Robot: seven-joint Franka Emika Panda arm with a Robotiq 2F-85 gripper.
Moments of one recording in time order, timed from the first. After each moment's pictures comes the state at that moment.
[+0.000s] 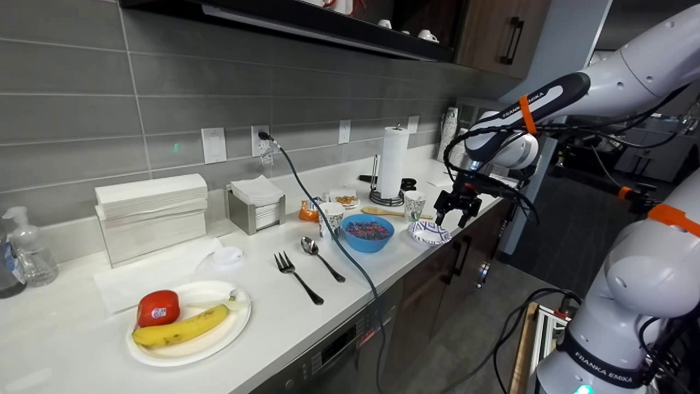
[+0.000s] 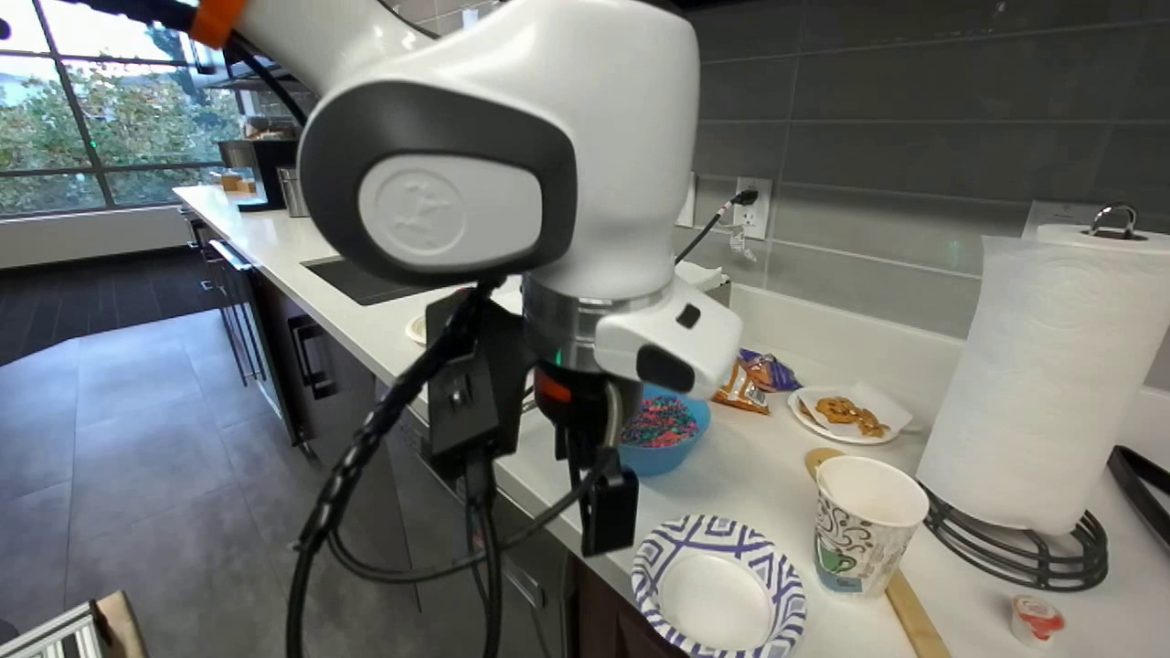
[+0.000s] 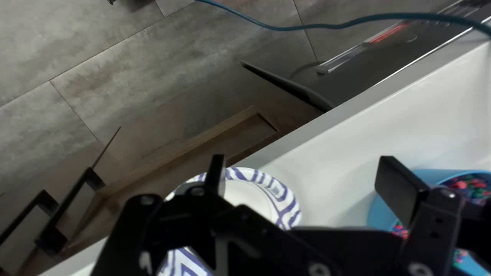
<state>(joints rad) -0.20 -0.28 -0.33 -2.64 0.15 2.38 -0.05</state>
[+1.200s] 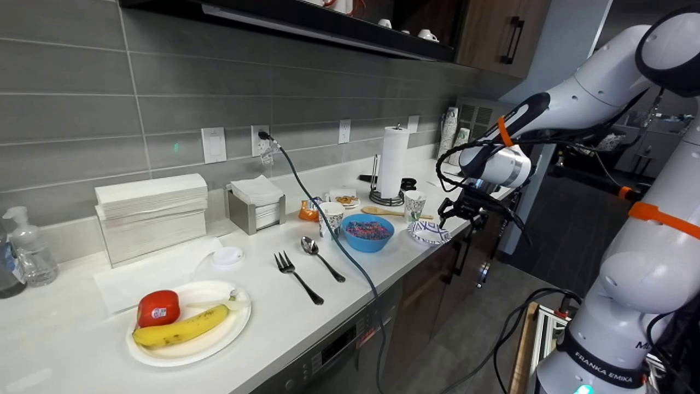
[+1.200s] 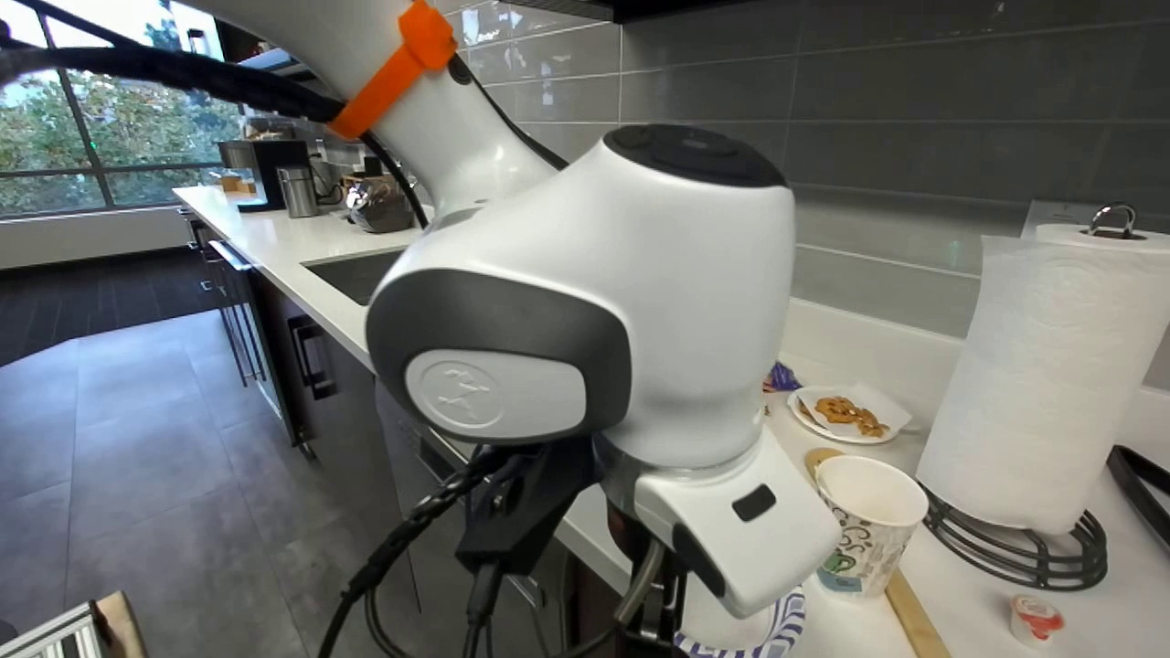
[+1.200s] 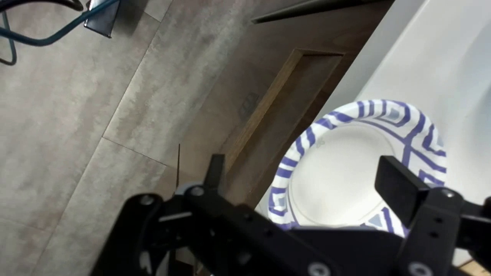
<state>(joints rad) -0.29 -0.06 -0.35 -2.61 0.32 2.61 0.20</state>
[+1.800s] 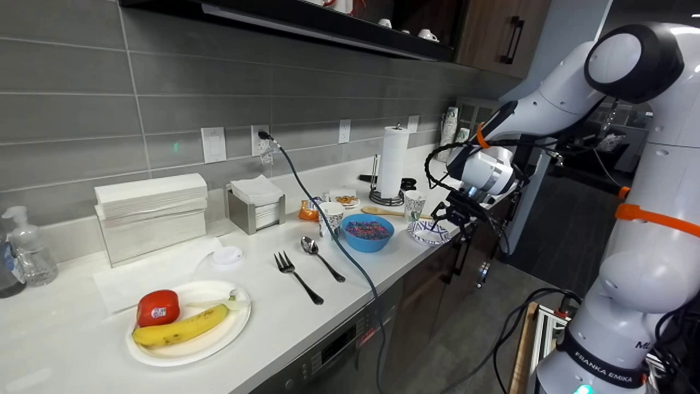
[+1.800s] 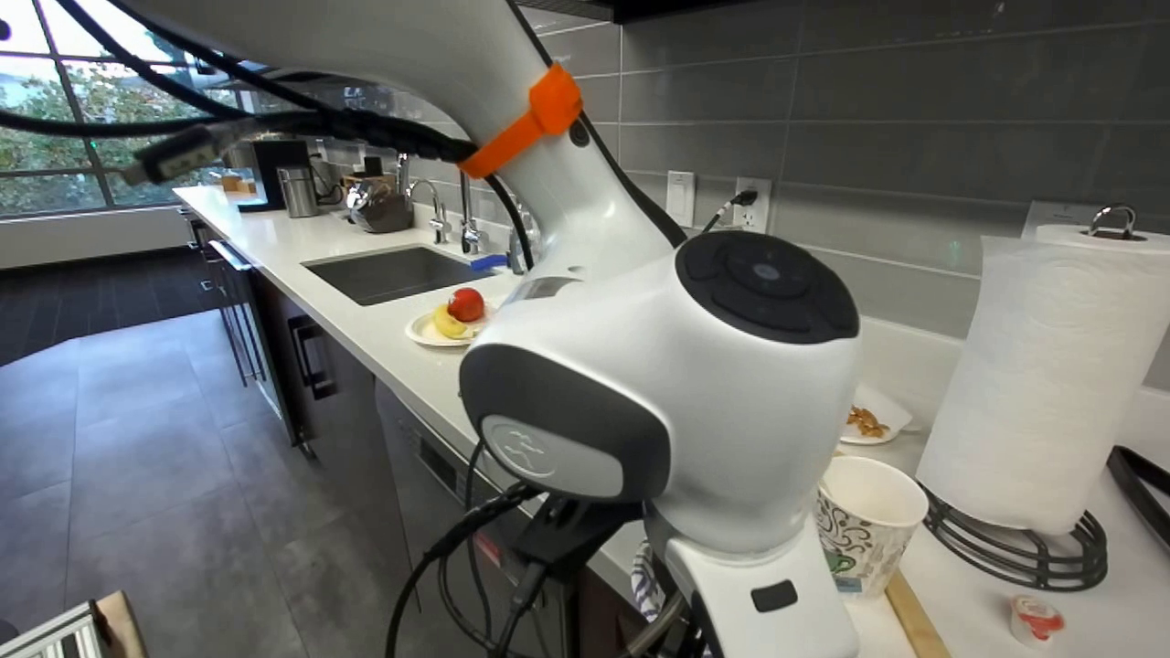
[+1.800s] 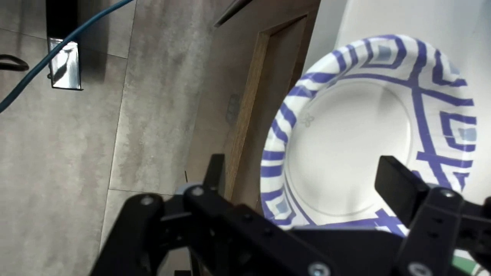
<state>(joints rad) -0.30 0.12 -0.33 -2.50 0.67 2.64 0.21</state>
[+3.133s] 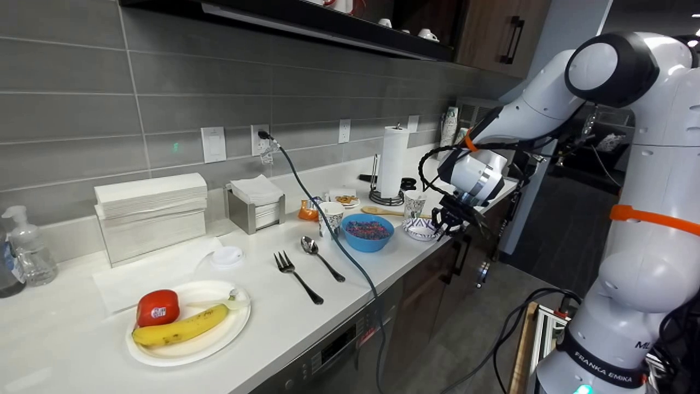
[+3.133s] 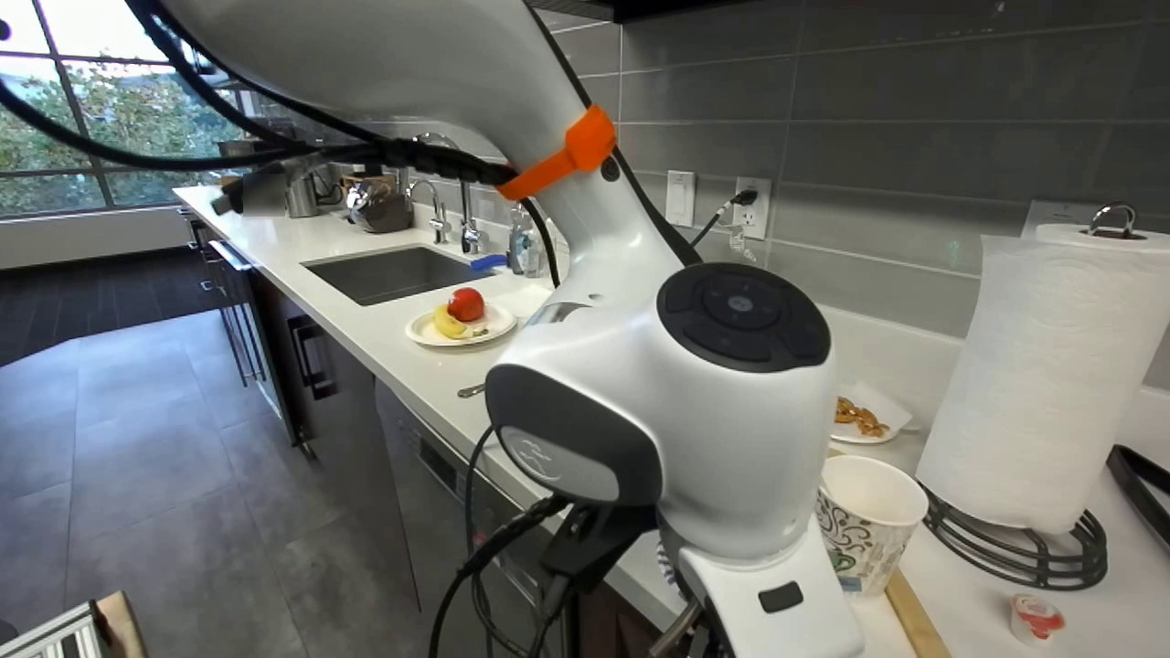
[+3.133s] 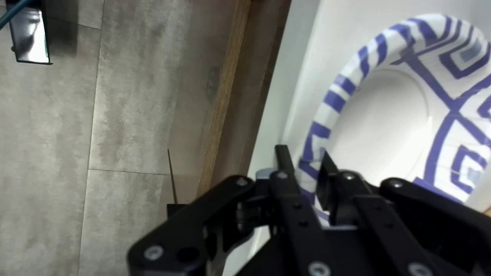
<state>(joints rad) -0.30 0.20 -0.28 -2.46 0.83 2.76 0.10</state>
